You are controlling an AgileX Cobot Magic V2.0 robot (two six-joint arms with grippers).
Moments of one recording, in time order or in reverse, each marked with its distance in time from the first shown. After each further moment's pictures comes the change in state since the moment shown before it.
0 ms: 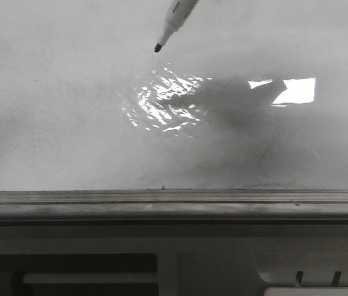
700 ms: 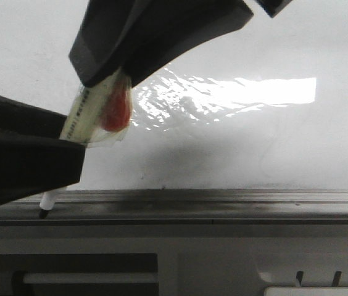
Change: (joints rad) left arm -0.229 0.271 0.135 0.210 -0.253 0.000; right arm 0.222 0.190 0.000 0.179 0.057 -0.154
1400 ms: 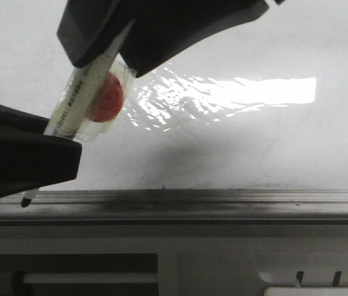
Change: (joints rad) left arm 0.000 0.005 0.000 0.035 0.001 -0.002; right arm 0.000 -0.016 0.005 -0.002 -0.018 0.004
